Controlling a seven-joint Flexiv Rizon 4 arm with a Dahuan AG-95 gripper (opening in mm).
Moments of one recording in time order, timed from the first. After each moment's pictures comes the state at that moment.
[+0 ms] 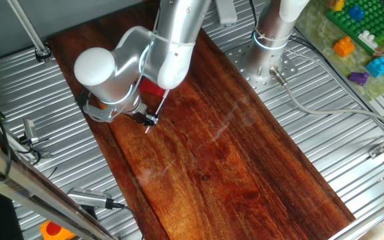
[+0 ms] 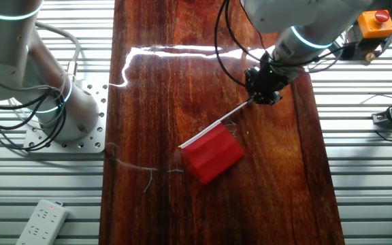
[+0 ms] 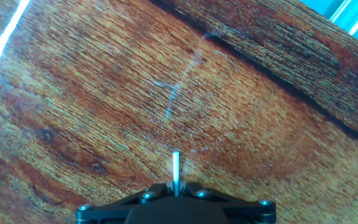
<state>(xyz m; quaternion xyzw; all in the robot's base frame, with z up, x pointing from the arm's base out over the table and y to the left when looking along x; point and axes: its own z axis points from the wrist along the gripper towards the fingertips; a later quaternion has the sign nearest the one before) 0.520 0.047 0.009 0.32 -0.94 -0.03 0.12</state>
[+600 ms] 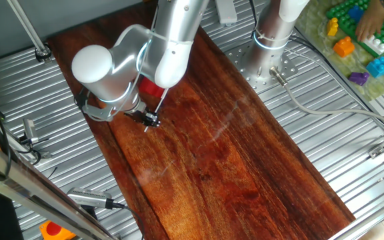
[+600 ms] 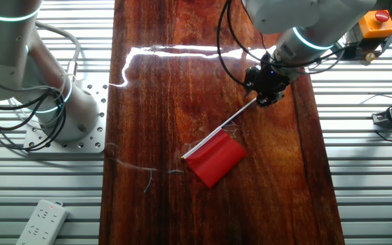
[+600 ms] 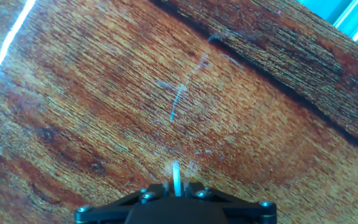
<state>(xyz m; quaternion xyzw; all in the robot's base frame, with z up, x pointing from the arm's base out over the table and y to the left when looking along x) 0.516 0.049 0.020 0.34 -0.93 -0.03 0.12</state>
